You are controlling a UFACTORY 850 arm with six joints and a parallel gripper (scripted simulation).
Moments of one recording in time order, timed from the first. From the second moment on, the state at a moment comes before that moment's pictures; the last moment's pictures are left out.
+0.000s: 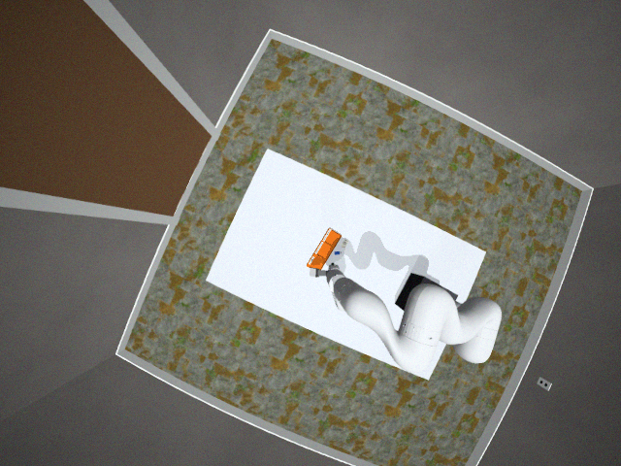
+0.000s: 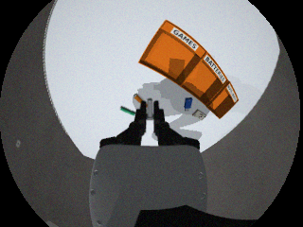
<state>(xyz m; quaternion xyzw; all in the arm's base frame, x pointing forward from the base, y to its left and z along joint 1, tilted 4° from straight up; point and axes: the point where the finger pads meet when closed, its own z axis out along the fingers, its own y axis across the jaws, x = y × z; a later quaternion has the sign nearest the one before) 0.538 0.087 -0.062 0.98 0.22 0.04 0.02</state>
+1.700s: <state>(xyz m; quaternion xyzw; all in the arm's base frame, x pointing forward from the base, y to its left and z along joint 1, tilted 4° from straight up) 0.606 -0.082 -0.057 0.94 -0.35 0.03 -0.02</state>
